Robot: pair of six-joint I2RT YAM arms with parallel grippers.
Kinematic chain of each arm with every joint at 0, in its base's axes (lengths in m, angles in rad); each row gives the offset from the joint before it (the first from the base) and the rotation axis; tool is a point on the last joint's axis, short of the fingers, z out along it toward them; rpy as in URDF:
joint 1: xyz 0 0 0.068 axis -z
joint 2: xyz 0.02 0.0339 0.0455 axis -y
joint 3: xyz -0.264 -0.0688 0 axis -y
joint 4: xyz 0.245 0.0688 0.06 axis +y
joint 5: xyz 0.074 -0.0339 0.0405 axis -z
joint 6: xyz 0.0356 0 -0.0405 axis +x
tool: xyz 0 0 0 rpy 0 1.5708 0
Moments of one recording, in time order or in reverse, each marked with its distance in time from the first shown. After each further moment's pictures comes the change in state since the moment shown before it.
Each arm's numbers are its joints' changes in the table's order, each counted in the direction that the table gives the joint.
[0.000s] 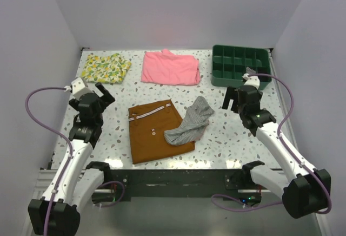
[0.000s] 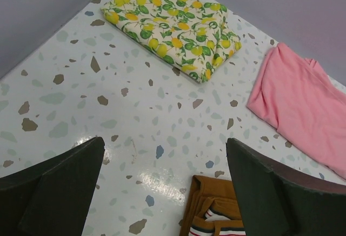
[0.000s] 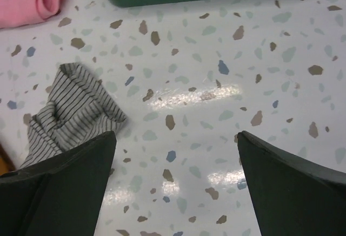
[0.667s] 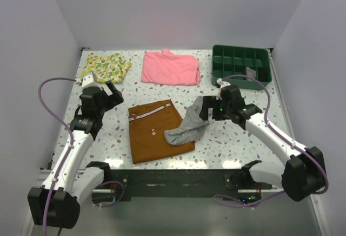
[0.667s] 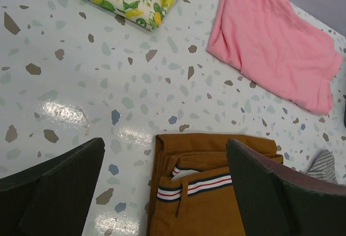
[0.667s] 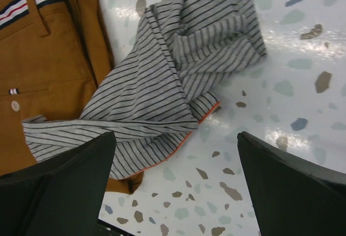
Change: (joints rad) left arm 0.000 -0.110 0.090 0.111 0.275 -0.027; right arm -0.145 -0.164 0.055 0.080 -0.450 0.052
